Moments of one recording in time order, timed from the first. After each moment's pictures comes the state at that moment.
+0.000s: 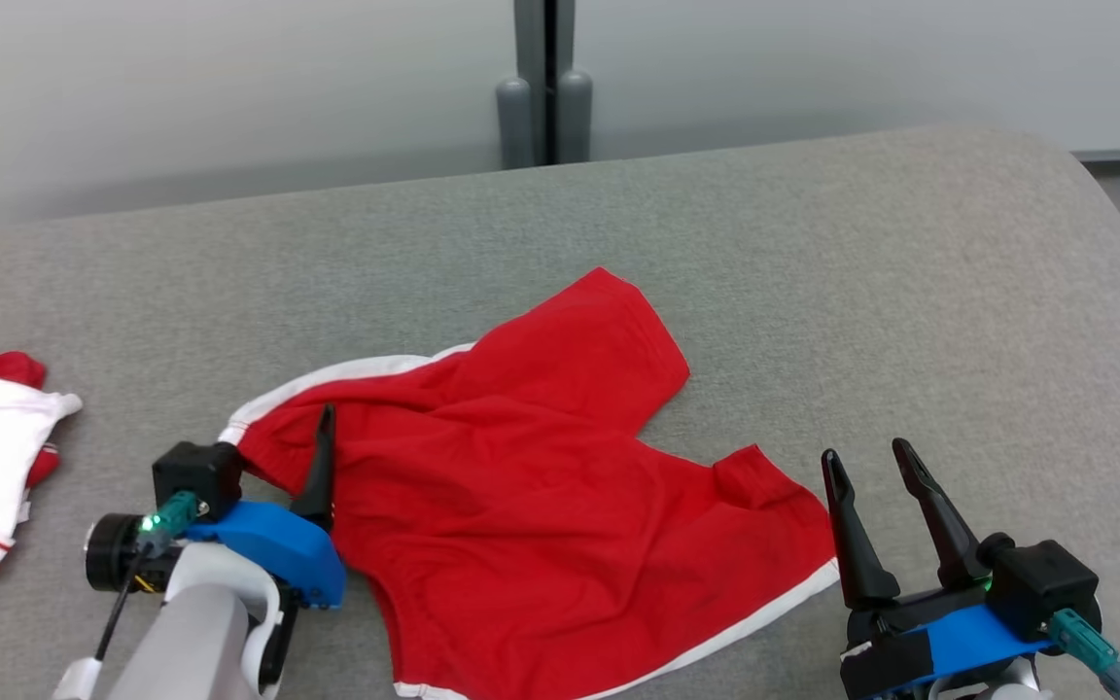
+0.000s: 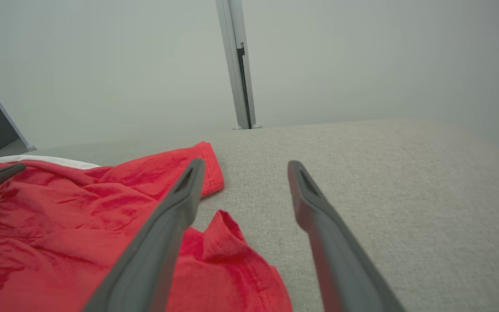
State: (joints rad) left arm -0.42 0.21 -0.31 0.76 -0.37 -0.10 -0.26; right arm -0.06 -0.05 0.09 0.17 0.19 0.13 -0.26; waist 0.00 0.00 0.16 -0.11
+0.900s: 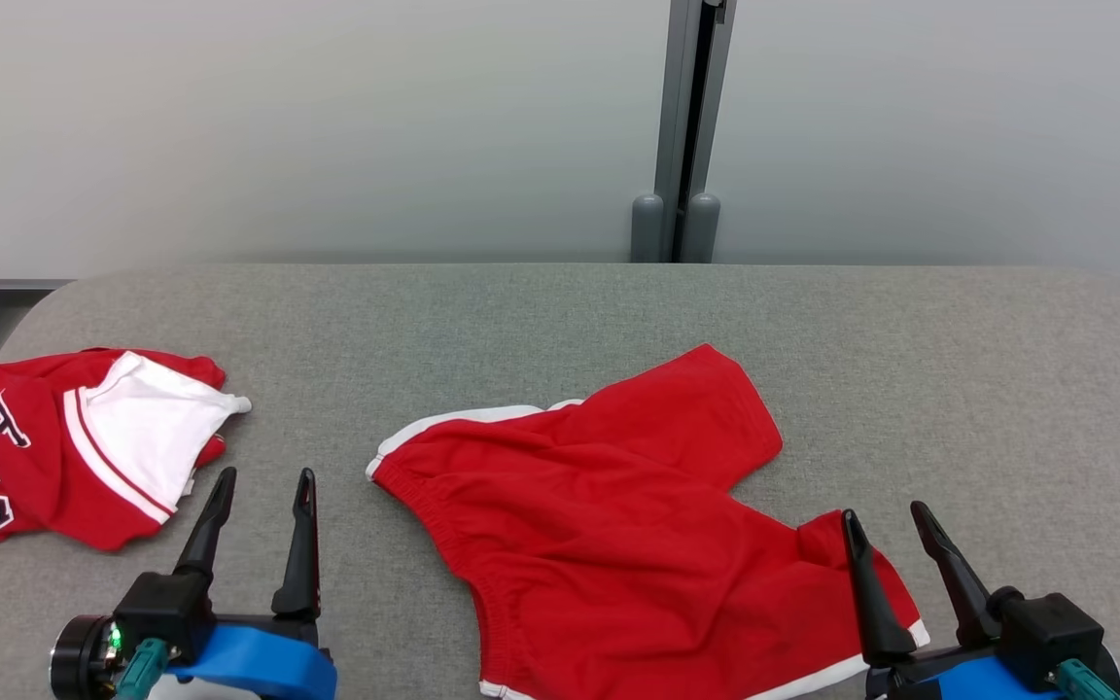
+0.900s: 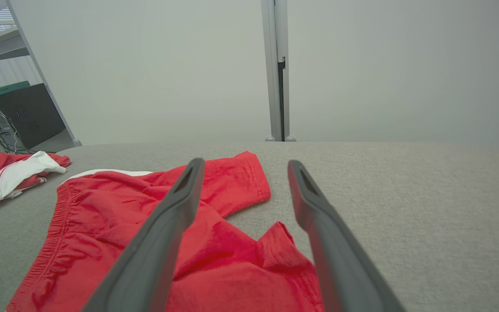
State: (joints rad) left arm -0.06 0.16 -0.11 0.29 -0.19 -0.08 -0.26; right arm 0.03 -0.05 0.06 0.19 0.17 0.13 -0.26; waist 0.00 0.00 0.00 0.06
